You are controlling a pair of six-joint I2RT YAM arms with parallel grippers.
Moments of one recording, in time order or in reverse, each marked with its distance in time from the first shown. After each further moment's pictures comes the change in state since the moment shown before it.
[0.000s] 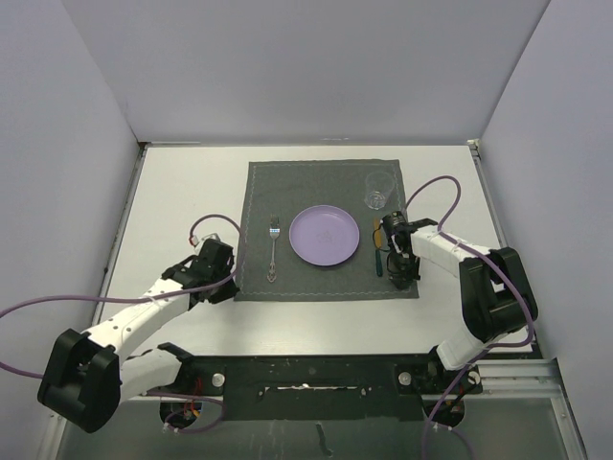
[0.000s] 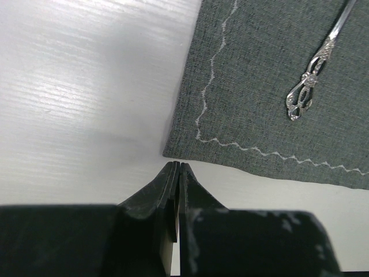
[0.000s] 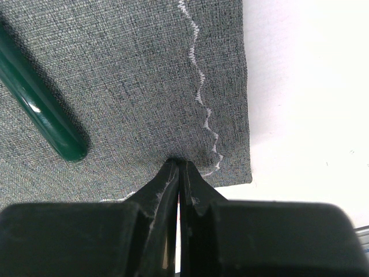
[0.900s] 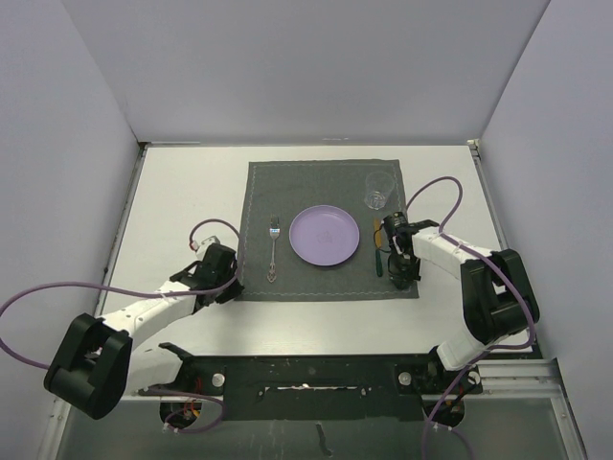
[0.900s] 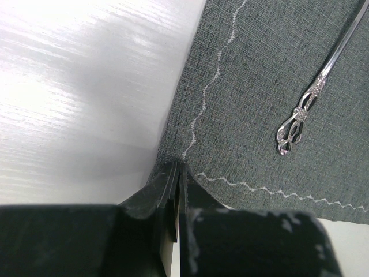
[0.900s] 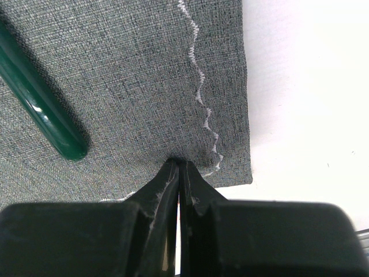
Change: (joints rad) left arm 0.000 0.081 -0.099 0.238 -0.010 -0.114; right arm -0.002 -0.013 -0.015 0.016 -0.003 -0.002
